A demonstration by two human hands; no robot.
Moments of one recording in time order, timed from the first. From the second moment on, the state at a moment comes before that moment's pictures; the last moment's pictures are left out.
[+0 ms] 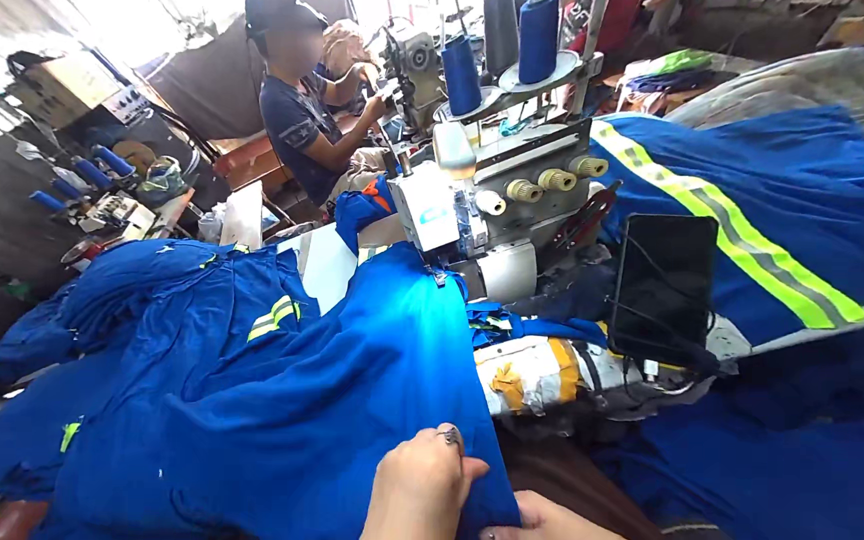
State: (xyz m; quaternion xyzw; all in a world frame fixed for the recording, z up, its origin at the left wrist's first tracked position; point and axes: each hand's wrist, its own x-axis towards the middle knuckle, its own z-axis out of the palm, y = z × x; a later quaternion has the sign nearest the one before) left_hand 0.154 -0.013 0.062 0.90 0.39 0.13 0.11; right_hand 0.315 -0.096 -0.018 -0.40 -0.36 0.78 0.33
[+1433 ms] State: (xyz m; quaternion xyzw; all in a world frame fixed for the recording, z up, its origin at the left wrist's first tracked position) left_hand -0.046 -0.027 -0.023 0.27 0.70 0.59 0.29; right_hand 0.407 -0.111 -0.010 -0.62 -0.30 0.48 0.55
